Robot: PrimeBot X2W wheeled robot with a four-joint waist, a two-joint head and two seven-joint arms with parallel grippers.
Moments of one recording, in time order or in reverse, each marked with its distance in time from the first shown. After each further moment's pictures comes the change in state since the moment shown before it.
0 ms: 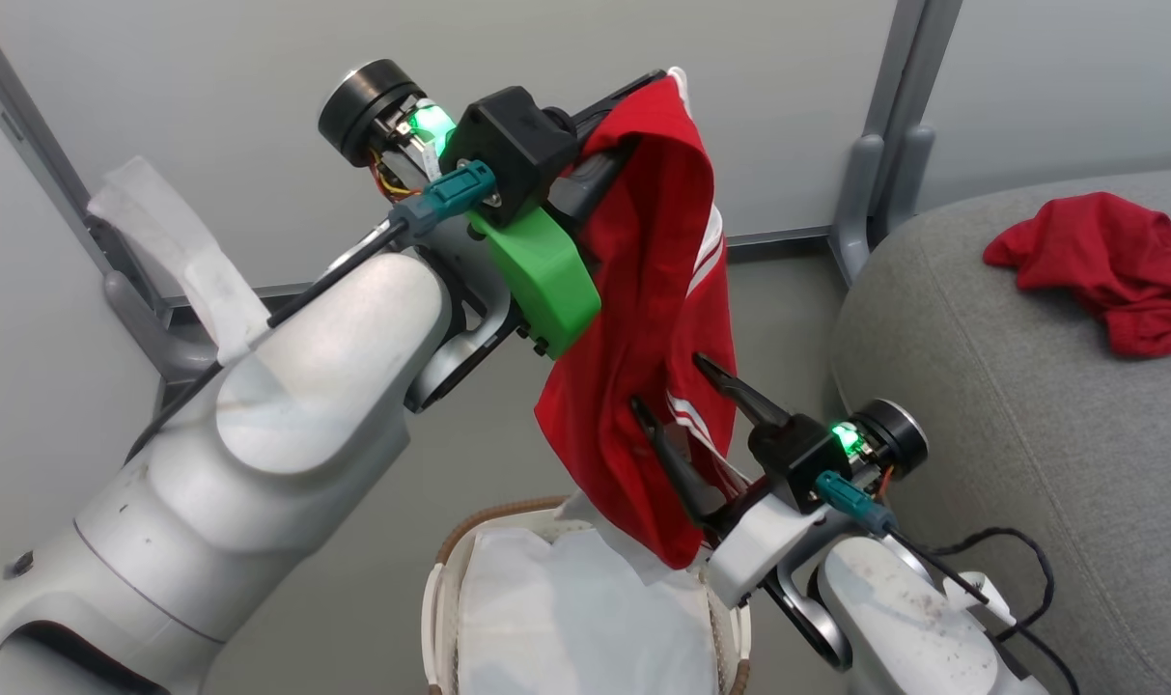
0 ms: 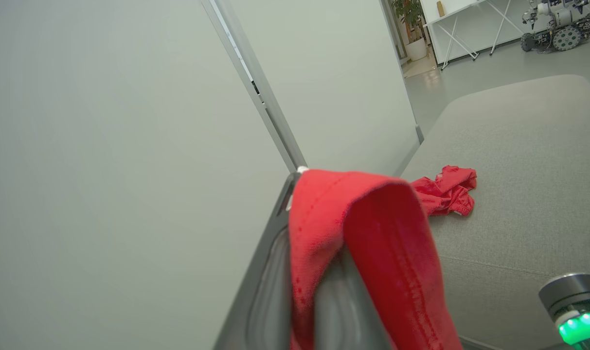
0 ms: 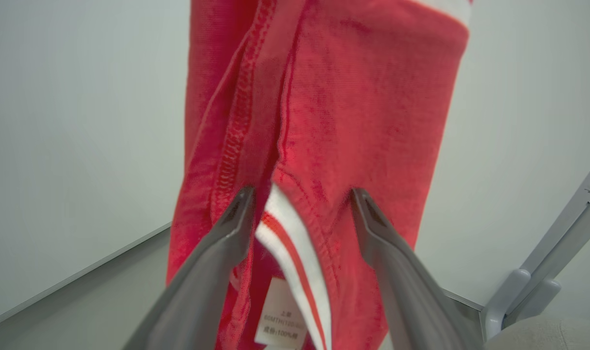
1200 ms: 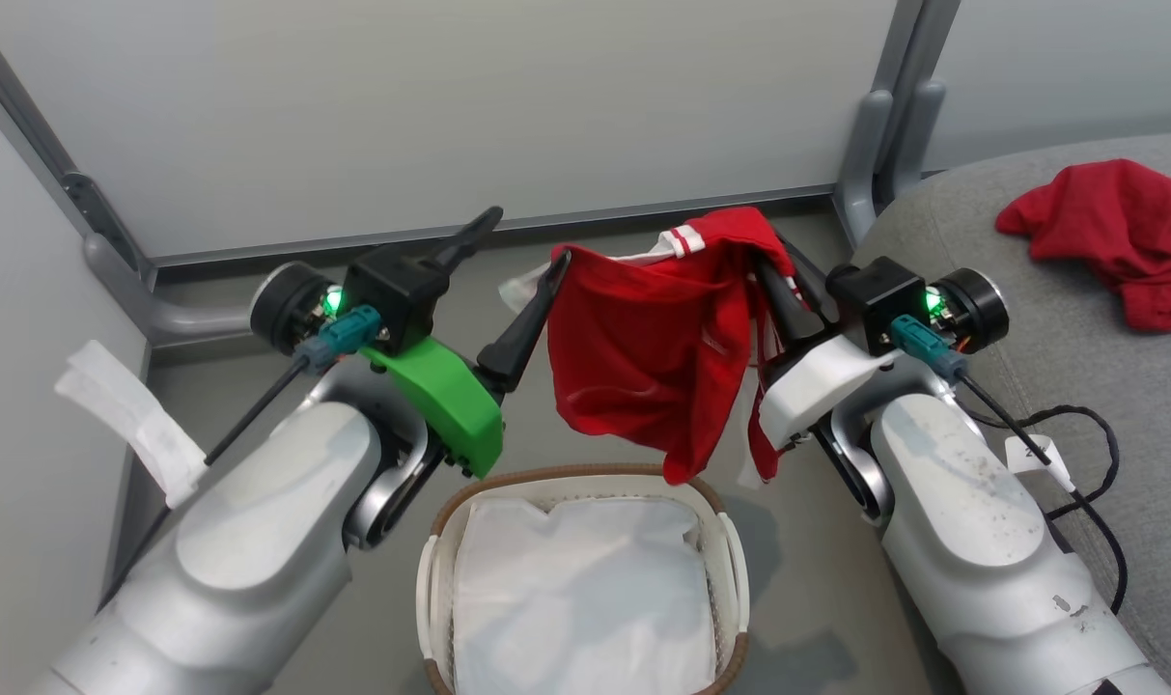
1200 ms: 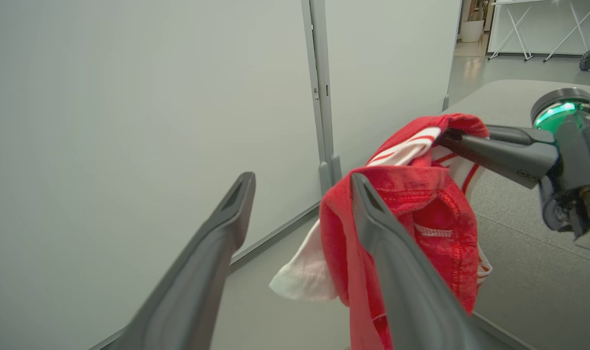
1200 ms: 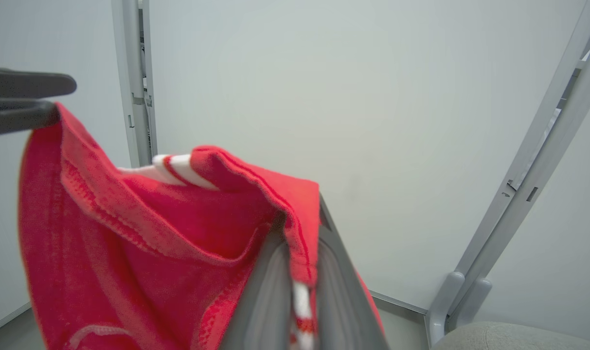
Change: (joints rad) left arm 0.253 0.092 0.026 0.011 -0.116 0.078 -0.076; right arm -0.228 0.000 -0.158 0.145 0.000 0.000 0.000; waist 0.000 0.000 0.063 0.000
